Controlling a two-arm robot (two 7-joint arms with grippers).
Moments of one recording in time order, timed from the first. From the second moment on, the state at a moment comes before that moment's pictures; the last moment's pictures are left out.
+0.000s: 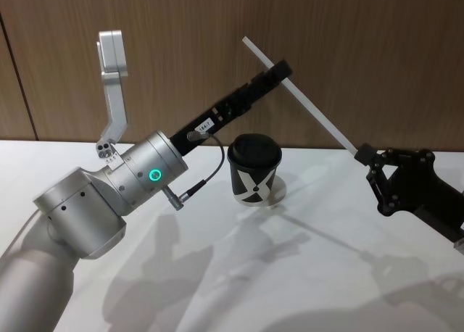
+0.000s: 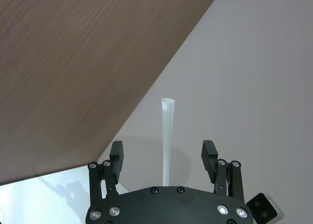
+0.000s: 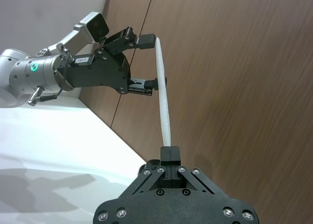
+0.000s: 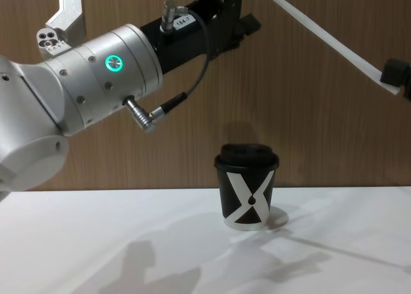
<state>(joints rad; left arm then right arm) -0.47 0.13 0.34 -1.40 -1.10 0.33 -0.61 0.19 0.54 -0.20 -1.52 0.46 -0.37 0.73</state>
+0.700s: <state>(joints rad) -0.48 0.13 0.35 -1.38 -1.11 0.31 -0.62 0.19 0.54 -0.20 -1.52 0.46 -0.37 0.73</state>
